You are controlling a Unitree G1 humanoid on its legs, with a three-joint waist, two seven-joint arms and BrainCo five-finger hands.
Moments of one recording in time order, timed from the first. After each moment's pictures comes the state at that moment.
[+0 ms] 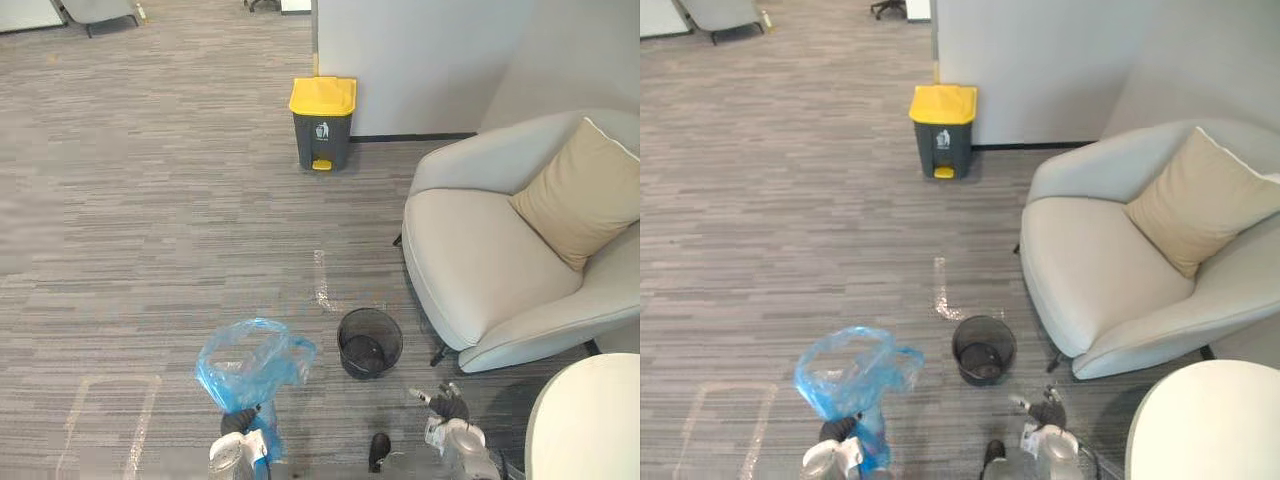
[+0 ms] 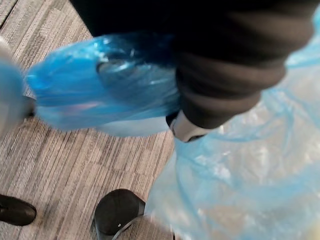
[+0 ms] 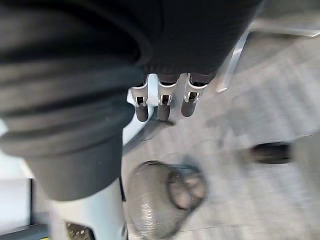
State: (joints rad) left arm 0.08 -0.02 0.20 0.81 -0.14 -0.08 0.13; right arm 0.03 0.03 -0.29 0.88 0.04 -0.07 -0.11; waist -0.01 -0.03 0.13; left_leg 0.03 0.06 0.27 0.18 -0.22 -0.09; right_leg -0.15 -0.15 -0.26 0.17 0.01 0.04
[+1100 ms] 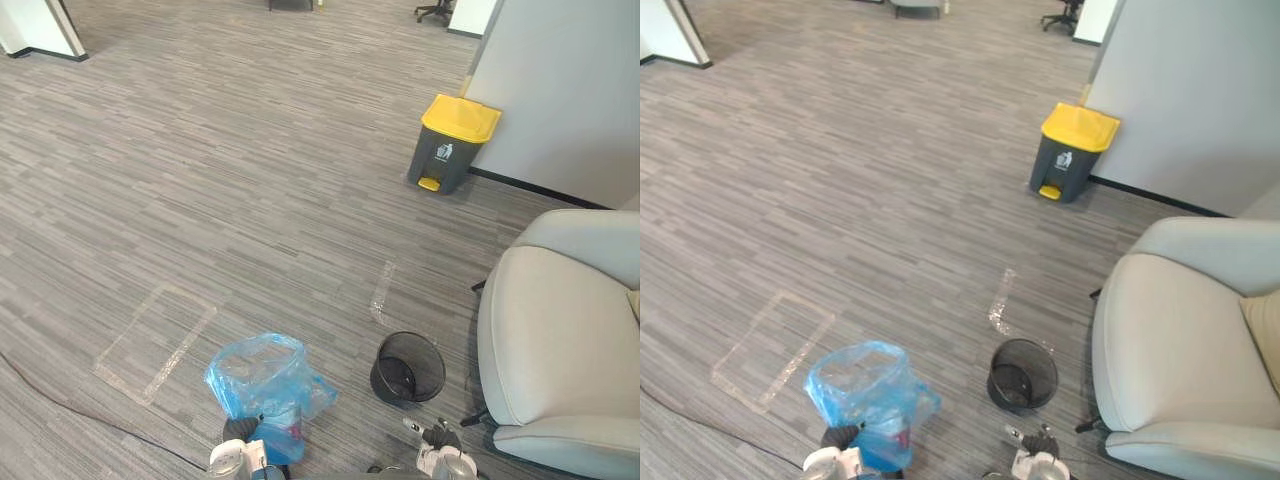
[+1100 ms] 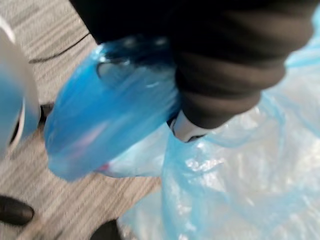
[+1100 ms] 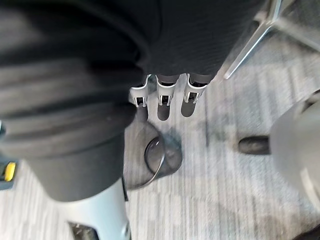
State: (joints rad) left arm 0.11 0.02 0.09 0.86 -0.12 -0.08 0.13; right arm -0.01 0.04 -0.38 1.00 0.04 -0.06 -0.14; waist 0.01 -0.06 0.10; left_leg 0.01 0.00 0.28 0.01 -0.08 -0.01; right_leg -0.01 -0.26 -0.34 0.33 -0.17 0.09
